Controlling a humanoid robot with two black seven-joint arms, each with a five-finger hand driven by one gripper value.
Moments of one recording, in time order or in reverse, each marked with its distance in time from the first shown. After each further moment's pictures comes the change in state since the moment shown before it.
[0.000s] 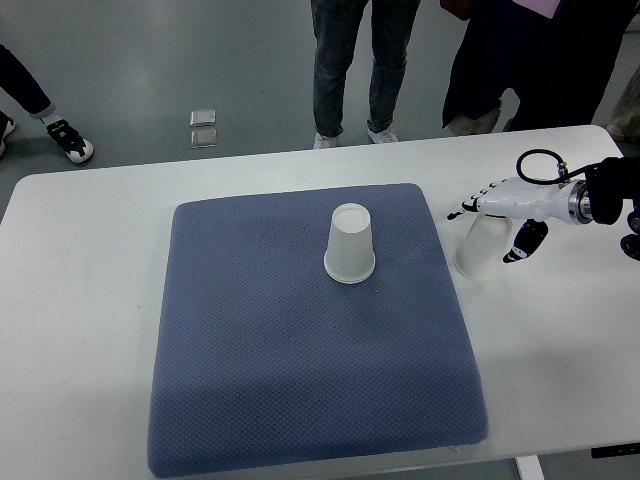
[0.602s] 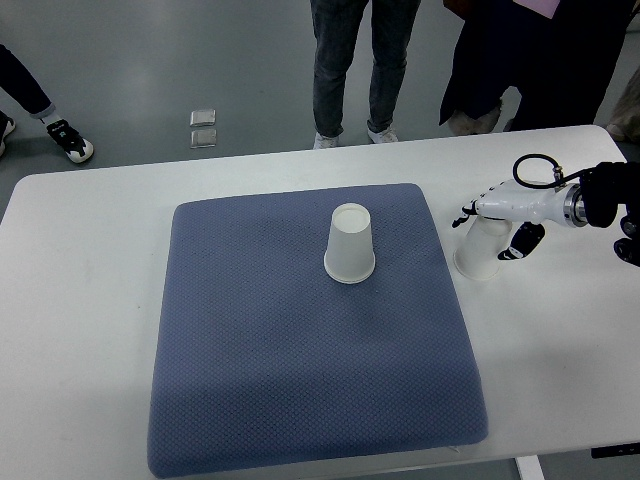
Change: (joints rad) left arm 0.000 0.000 0.000 0.000 0.000 0.000 0.000; right arm -0.006 0.036 -0.024 -0.056 -0.005 -0.026 0.002
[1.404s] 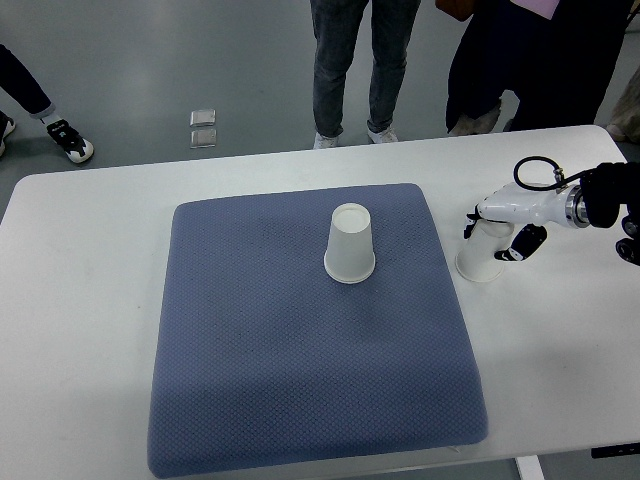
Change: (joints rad) left arm 0.000 0.000 0.000 0.000 0.000 0.000 0.000; right arm 0.014 0.000 -0.022 -0.005 -0.004 0.014 -0.002
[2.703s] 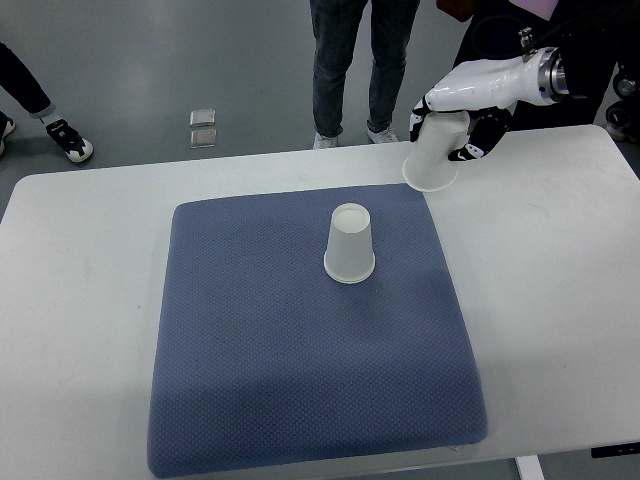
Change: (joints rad) left arm 0.000 0.000 0.000 0.000 0.000 0.000 0.000; right arm 0.435 -0.018 0.017 0.187 0.048 0.238 0.033
